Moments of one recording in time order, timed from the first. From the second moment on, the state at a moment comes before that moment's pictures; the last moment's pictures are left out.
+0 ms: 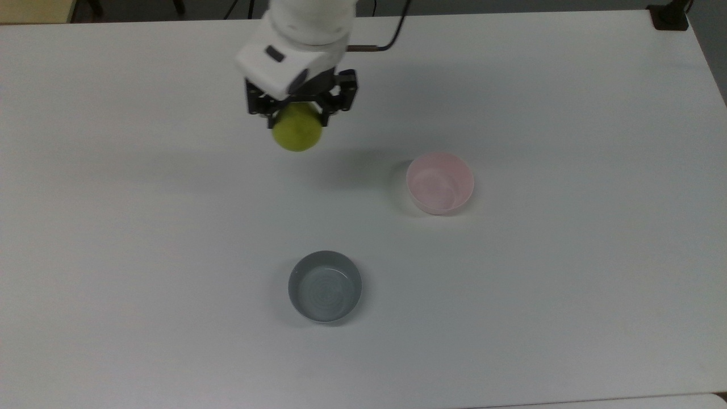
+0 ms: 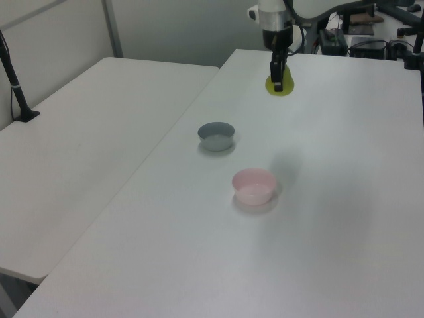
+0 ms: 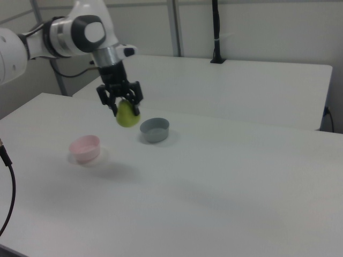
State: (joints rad) arm 0.07 0.32 0.02 -1.42 -0.17 1.69 -0.06
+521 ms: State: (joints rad) arm 0.04 0.39 -0.09 -1.54 -0.13 1.90 -0.13
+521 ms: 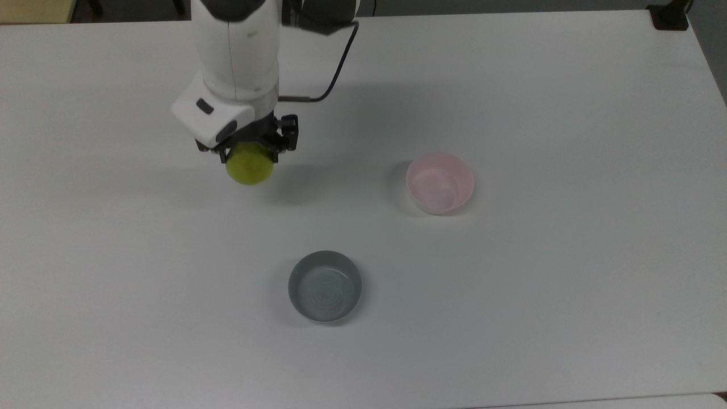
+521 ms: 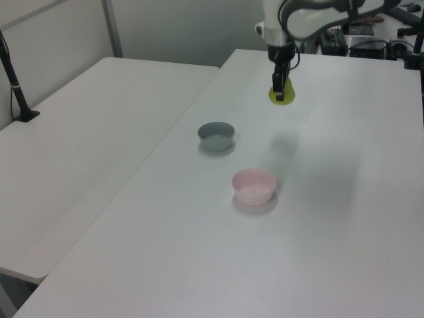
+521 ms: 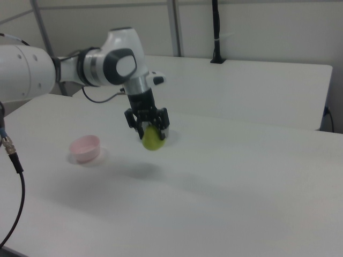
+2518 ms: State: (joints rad) arm 0.04 0.21 -0.09 -1.47 -0.08 1.71 -0.13
